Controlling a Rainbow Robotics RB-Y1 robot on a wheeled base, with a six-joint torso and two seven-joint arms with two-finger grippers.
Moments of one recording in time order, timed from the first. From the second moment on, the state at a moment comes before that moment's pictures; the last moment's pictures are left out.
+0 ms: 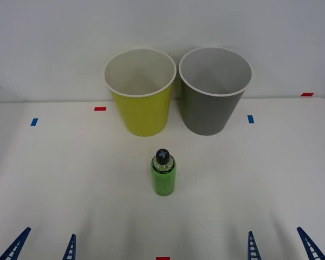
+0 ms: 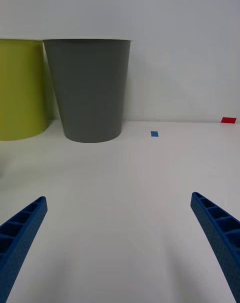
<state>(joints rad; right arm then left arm) 0.91 -0.22 0.24 -1.78 0.00 -0.81 1.52 0.80 0.61 -0.46 -1.76 0.51 -0.90 -1.77</state>
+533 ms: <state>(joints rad) 0.91 -0.22 0.24 -1.78 0.00 -0.81 1.52 0.80 0.61 -0.46 -1.76 0.51 -0.90 -1.77</state>
